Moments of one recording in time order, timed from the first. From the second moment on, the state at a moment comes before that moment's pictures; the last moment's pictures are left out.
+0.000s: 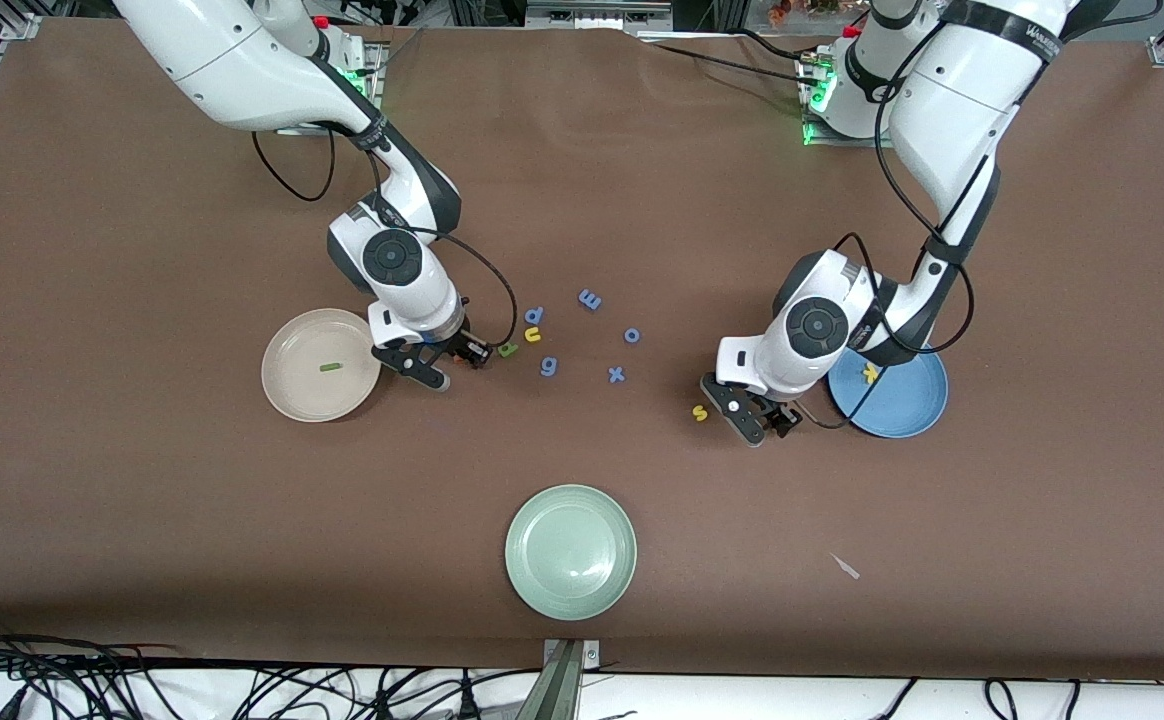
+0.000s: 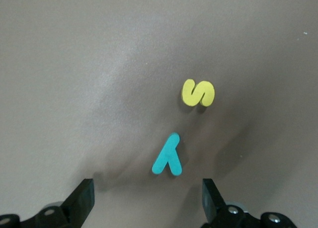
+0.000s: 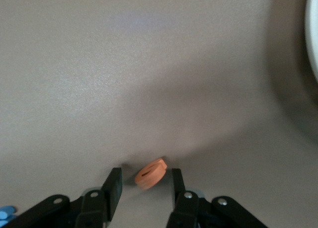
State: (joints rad) left arm -0.16 0.69 -0.24 -1.80 0.24 2.46 0.38; right arm 0.17 0.62 0.37 -1.96 -0.34 2.56 1.24
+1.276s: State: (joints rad) left arm -0.18 0.70 -0.24 -1.79 0.24 2.49 0.38; right arm 0.11 0.43 0.23 -2.00 -0.35 2.34 0.72
